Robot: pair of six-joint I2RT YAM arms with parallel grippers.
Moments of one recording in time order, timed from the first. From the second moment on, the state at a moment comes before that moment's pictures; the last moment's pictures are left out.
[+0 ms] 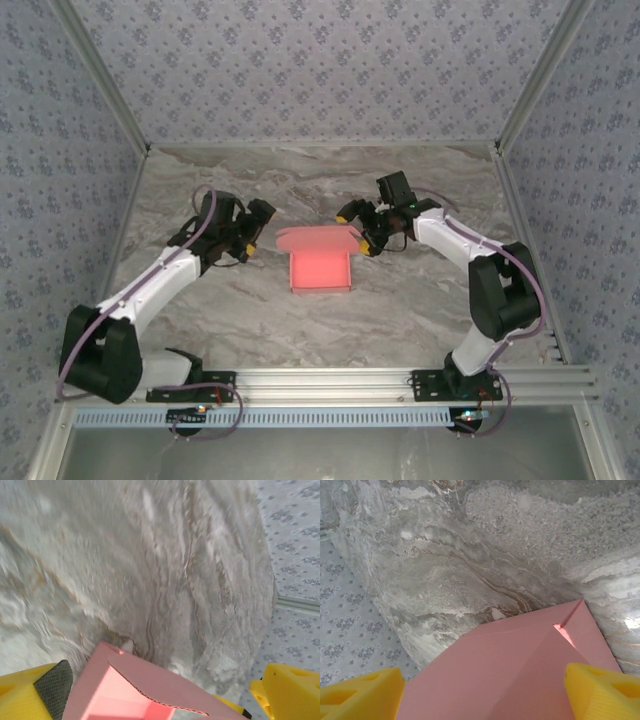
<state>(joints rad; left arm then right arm) -0.37 1.27 0.87 -0.31 0.17 -1.19 0.41 1.66 1.14 -0.44 -0.49 1.18</state>
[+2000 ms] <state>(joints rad) -0.52 1.37 0.74 -0.15 0.35 -1.35 0.65 1.61 1.04 -0.47 -0.20 1.22</state>
